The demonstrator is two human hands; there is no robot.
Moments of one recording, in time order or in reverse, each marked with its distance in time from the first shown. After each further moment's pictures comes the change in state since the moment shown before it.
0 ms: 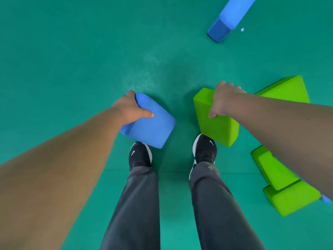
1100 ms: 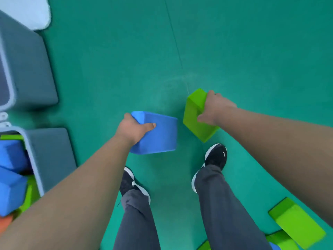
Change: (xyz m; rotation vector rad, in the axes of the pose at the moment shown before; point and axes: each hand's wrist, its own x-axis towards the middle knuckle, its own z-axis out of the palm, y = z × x) left_hand -0.404 -0.324 0.322 -1.402 0.411 -0.868; right_hand -0.332 -0.326 0.220 -0.801 0.253 -0.883
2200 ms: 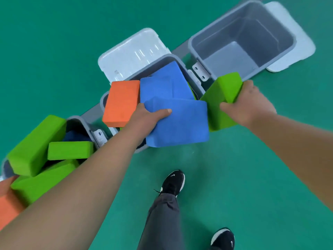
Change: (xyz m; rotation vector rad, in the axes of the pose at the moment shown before) left_hand -0.125 -0.492 -0.280 -1.320 0.508 -0.289; right_hand -0.245 -0.638 0.067 -0.456 0.304 -0.848
